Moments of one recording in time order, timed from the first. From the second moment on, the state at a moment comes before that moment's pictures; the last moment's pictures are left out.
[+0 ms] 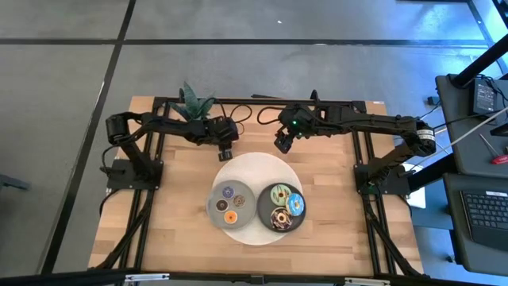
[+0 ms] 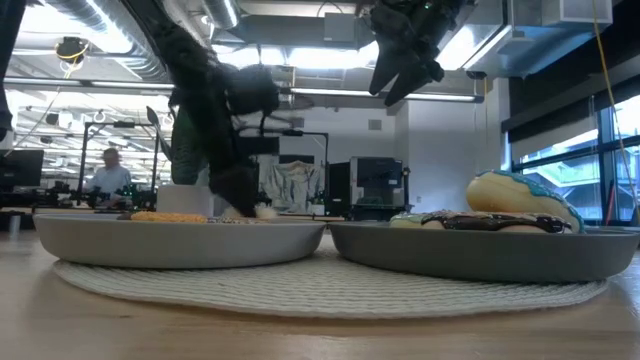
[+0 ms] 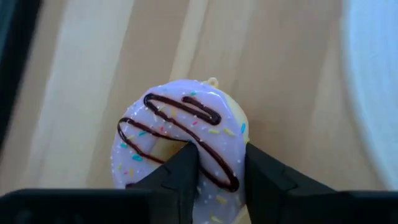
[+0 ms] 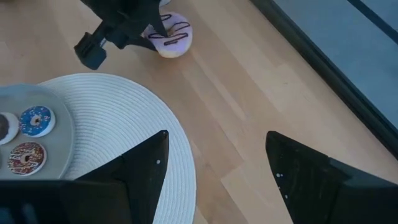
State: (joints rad) left arm 0.38 1.67 0.84 -0.21 -0.21 0.21; right arm -0.19 1.51 1.37 -0.78 0.23 0.33
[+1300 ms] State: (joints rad) left arm -0.16 1.58 1.06 -0.21 -0.35 0.51; right arm -0.05 1.52 1.37 -0.68 0.05 0.65
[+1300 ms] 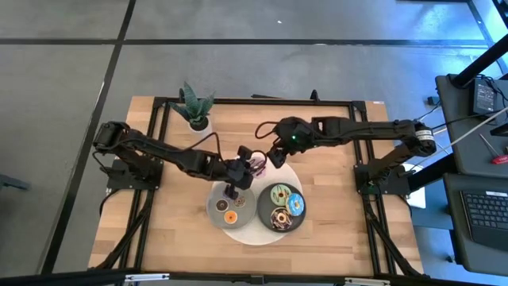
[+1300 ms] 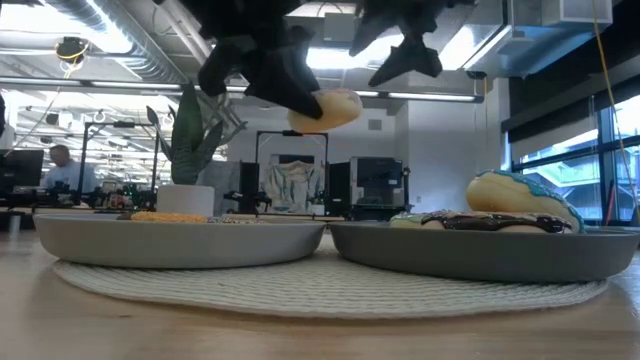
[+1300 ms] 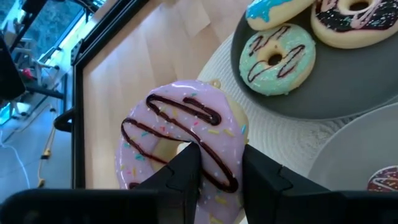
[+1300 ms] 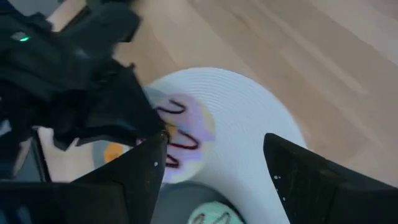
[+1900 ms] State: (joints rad) left arm -0.18 1.58 1.06 -0.21 -0.37 0.49; right arm 0.02 1.70 1.37 -0.65 0.08 0.83
